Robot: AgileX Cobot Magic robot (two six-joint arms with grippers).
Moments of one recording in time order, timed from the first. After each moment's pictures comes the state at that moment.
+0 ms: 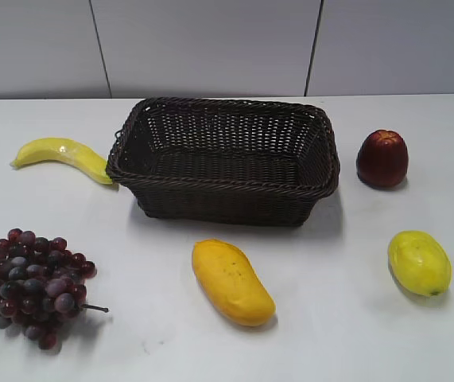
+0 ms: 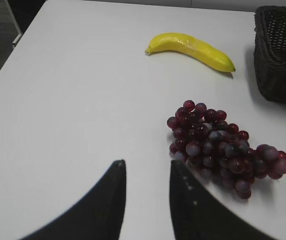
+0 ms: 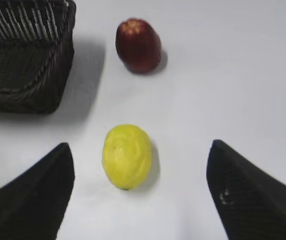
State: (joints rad) left arm 0.00 -0.01 -0.48 -0.03 1.09 0.05; right arm 0.07 0.68 -0.50 0.14 0.53 0.06
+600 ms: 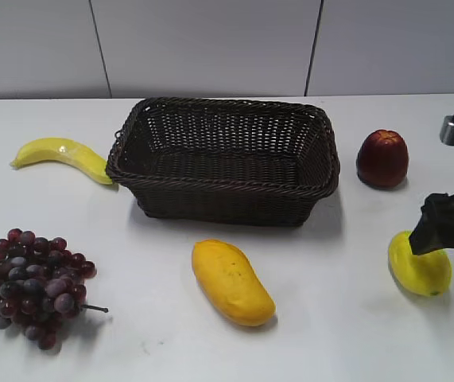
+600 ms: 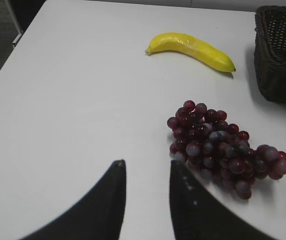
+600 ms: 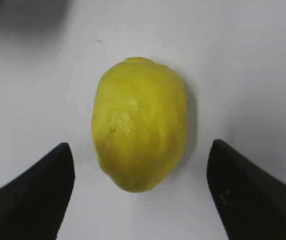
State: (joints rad) left arm 0.00 -0.01 -0.48 -0.03 1.09 0.05; right arm 0.07 1.50 -0.71 0.31 0.57 -0.15
